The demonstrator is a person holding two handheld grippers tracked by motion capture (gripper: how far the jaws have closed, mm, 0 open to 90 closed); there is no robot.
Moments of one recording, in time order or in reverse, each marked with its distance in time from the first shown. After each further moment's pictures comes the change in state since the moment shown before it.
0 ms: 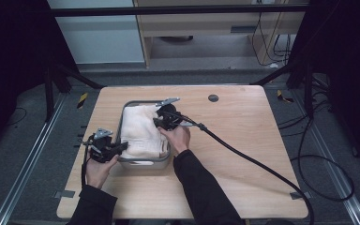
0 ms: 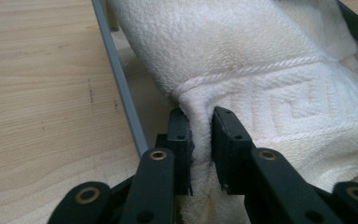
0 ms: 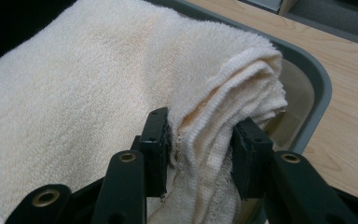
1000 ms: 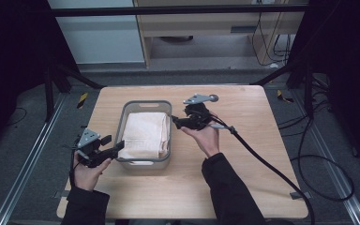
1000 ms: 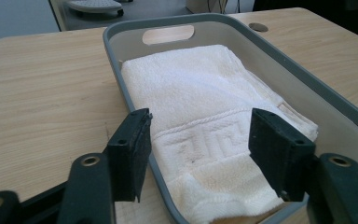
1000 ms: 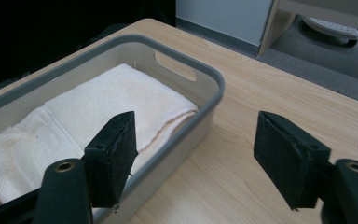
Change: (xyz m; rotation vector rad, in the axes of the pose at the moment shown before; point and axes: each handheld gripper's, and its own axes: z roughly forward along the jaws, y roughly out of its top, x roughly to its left) left arm -0.003 -0.003 -0.046 -0.198 -0.011 0.058; right arm -0.044 -0.016 -0.101 -0.143 0.004 -0.017
